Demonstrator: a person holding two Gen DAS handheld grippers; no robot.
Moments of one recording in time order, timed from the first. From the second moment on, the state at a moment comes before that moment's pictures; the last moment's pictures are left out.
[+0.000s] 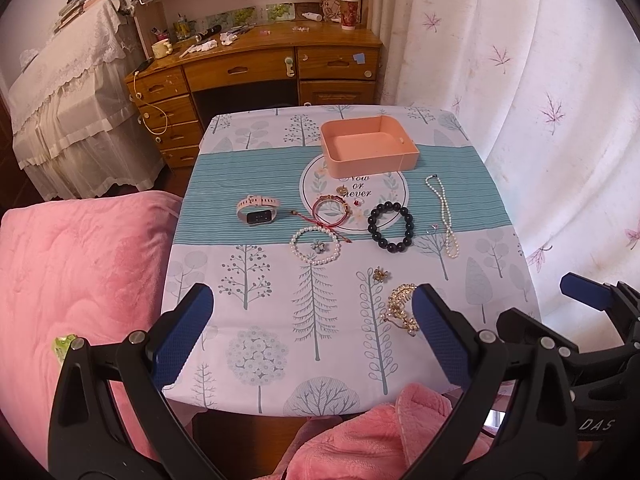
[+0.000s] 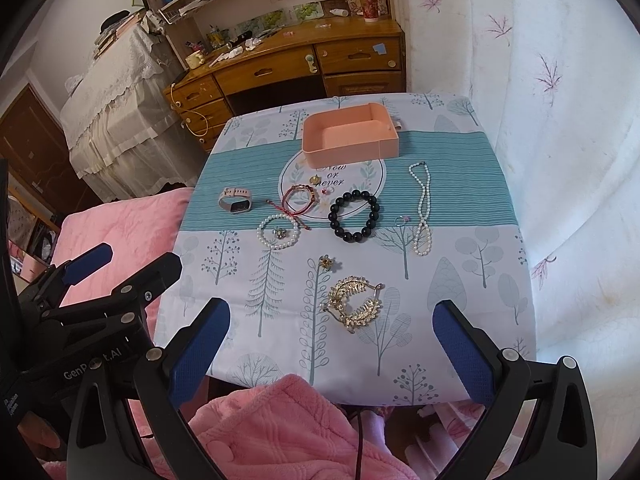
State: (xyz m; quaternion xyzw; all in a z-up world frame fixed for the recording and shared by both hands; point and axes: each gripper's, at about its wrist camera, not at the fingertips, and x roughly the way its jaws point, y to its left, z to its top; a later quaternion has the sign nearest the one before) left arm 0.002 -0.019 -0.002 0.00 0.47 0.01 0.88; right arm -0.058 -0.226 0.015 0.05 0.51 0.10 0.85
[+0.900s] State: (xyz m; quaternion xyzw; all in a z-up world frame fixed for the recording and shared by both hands) left arm 0.001 -0.013 -0.005 -0.01 0.47 0.00 0.88; right arm -0.059 -0.223 0.014 0.05 0.51 0.10 0.85
